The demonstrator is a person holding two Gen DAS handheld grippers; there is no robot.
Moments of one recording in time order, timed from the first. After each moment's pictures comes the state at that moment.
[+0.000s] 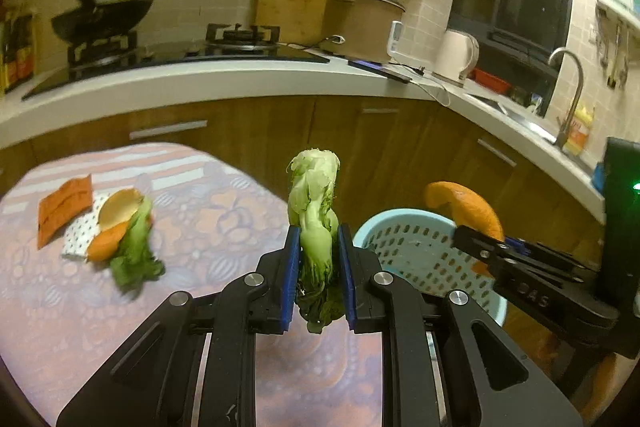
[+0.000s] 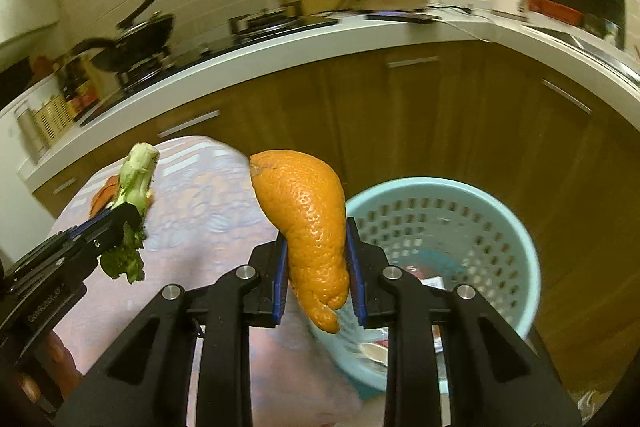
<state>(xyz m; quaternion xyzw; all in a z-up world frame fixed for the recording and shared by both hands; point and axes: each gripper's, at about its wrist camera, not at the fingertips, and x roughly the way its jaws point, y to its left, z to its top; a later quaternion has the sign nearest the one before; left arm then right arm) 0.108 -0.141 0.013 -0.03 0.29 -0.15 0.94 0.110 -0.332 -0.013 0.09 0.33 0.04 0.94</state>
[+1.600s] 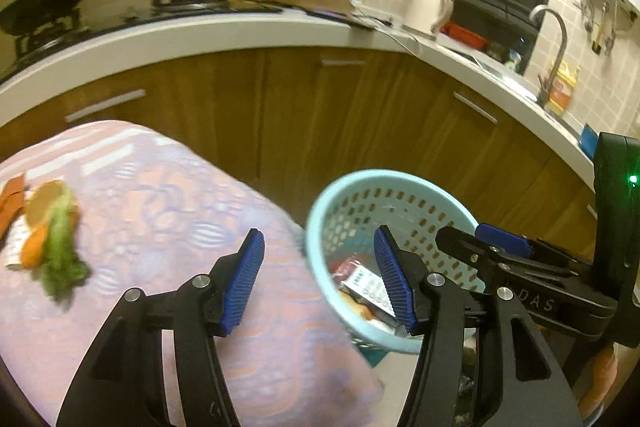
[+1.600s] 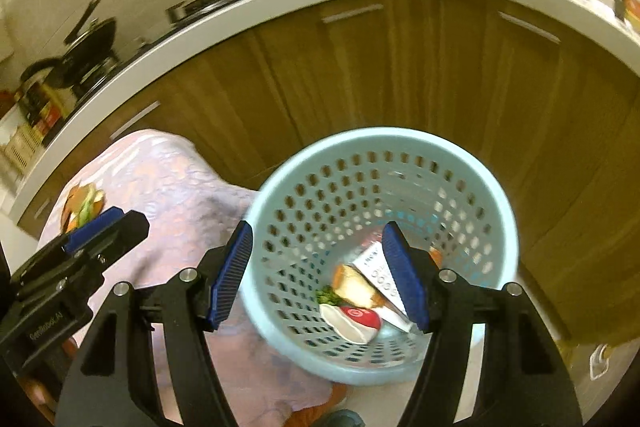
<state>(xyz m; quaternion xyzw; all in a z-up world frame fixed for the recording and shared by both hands) 0.144 -0.168 -0.016 -0.02 0.35 -0.21 0.91 0.129 -0.357 -0.044 0.13 0.38 0.01 0.91</state>
